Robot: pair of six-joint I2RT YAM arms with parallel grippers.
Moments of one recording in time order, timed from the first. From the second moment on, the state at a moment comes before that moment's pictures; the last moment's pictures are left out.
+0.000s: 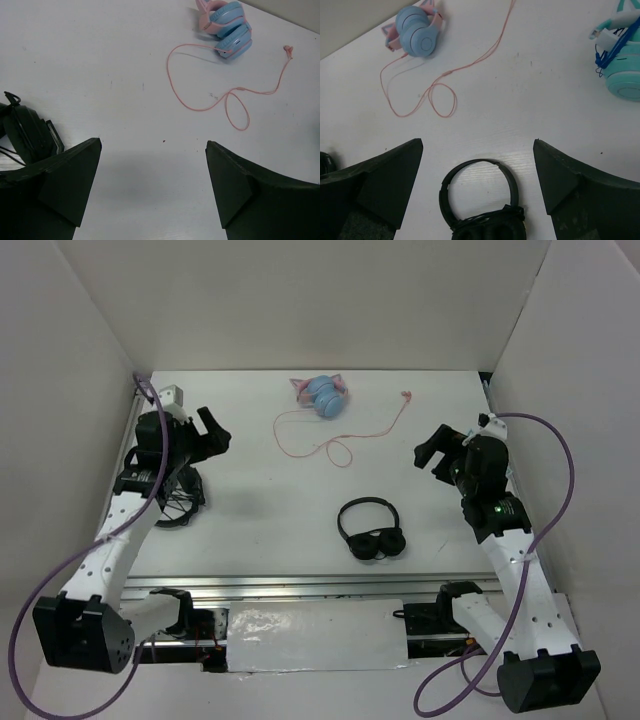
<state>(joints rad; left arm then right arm) -0.07 1.07 0.95 -0.29 0.06 -0.42 0.09 0.83 0.86 -0.42 0.07 0.51</state>
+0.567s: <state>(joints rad) -0.21 2.05 1.89 -0.34 0.20 -0.31 0.09 0.90 0.86 -0.35 0.13 0.48</state>
